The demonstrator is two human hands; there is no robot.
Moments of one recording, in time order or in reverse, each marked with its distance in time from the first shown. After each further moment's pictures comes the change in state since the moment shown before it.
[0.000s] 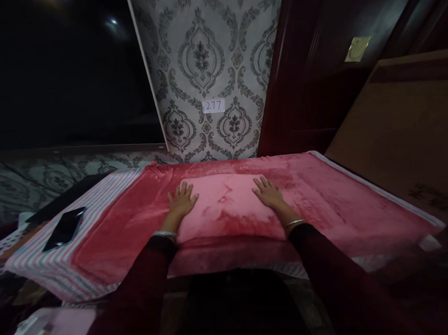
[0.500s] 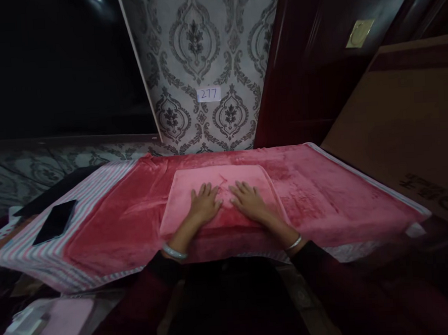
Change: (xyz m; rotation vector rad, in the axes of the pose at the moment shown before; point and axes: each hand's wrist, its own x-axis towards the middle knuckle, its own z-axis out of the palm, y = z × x) left_hand -0.064 0.082 0.008 -0.010 0.017 0.318; right_hand -0.072 -0.059 -0.002 0.016 0.015 -0.334
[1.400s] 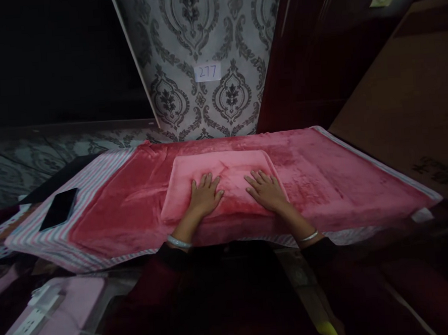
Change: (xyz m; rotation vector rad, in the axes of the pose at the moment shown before) left_hand -0.009 0.010 0.011 0.042 -0.038 -0.008; right_hand -0.028 0.036 0.004 -0.120 -0.021 0.091
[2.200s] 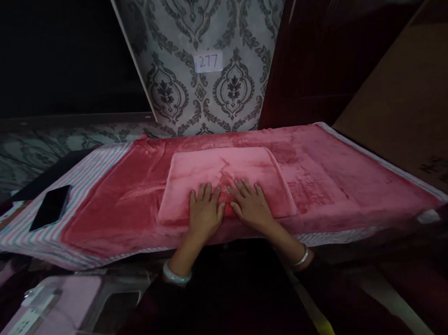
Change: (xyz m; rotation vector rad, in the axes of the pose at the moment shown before) left_hand -0.049 0.013 0.016 -0.012 0.255 0.006; right_hand -0.028 -0.069 0.003 0.108 0.125 -0.149
